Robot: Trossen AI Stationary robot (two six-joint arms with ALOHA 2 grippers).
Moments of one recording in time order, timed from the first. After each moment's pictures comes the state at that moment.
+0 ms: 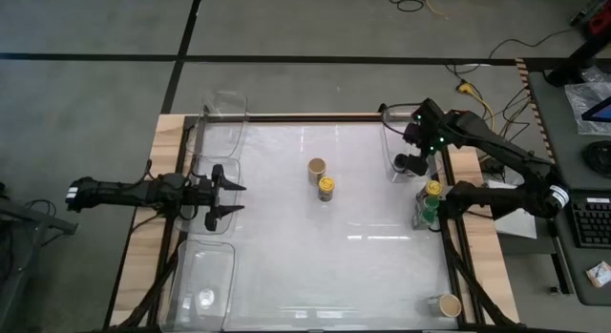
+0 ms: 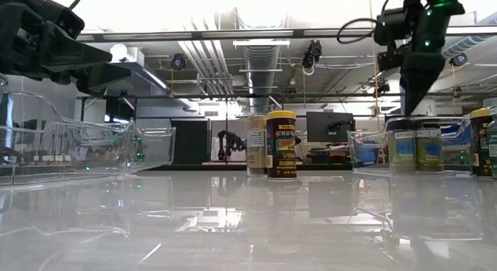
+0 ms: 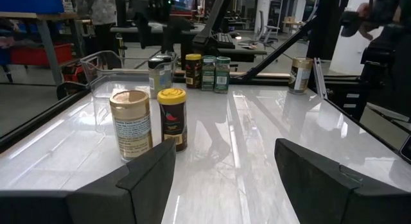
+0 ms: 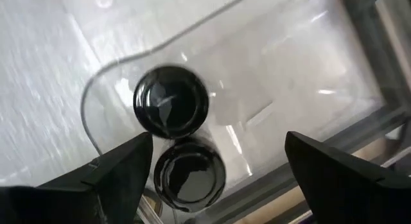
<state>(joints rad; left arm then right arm) -0.04 0.15 0.05 0.03 -0.04 -0.04 -0.85 1.06 0.91 -1.10 -0.05 -0.37</state>
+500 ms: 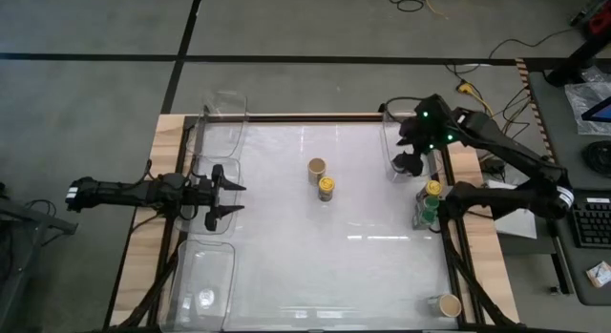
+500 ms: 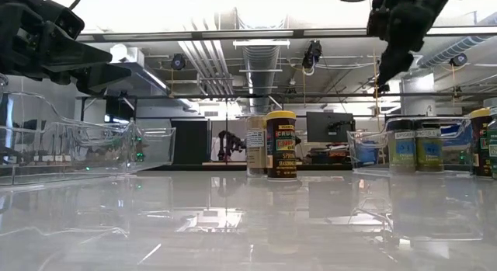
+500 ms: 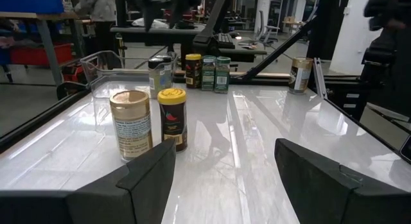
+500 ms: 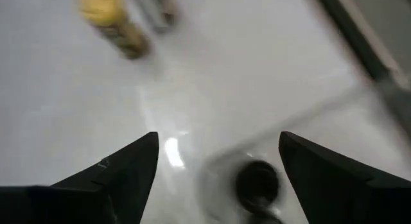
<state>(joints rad) -0.04 0.15 0.05 0.03 -0.04 -0.04 -0.72 1.00 1.01 -1.02 -0.34 -0.23</state>
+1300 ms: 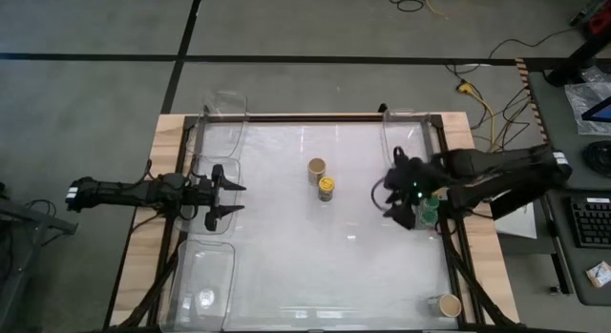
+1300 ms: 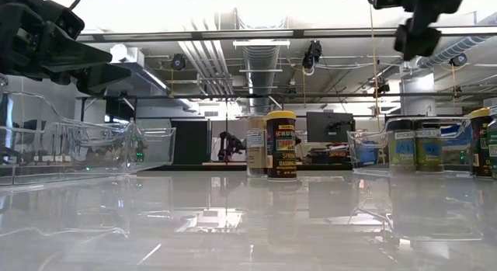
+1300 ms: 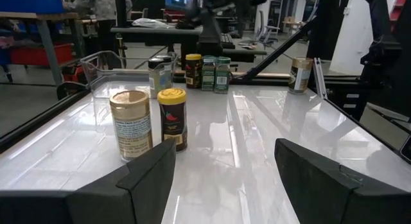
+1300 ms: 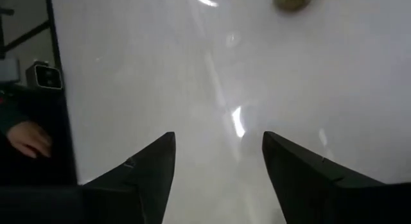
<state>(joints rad) -0.04 0.15 0.05 0.03 -0.04 -0.04 0.08 1.04 0.97 -0.94 -0.17 0.53</state>
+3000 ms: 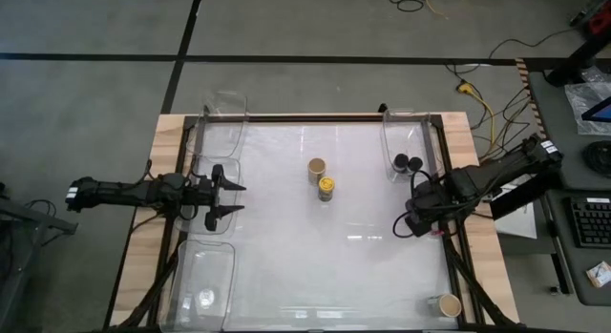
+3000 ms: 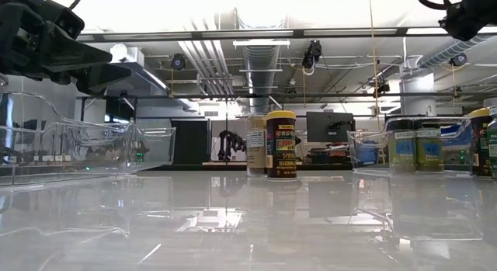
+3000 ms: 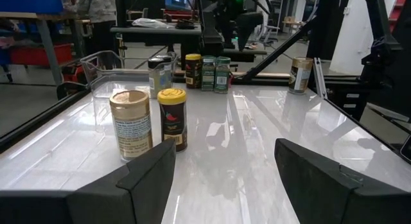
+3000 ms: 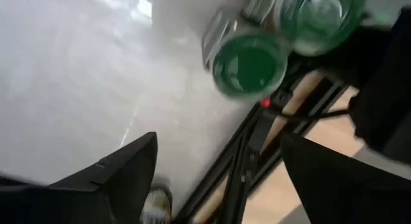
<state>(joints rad) -0.04 0.15 0.05 0.03 -0.04 -0.04 0.37 1.10 0.99 -1.49 -0.18 1.48</state>
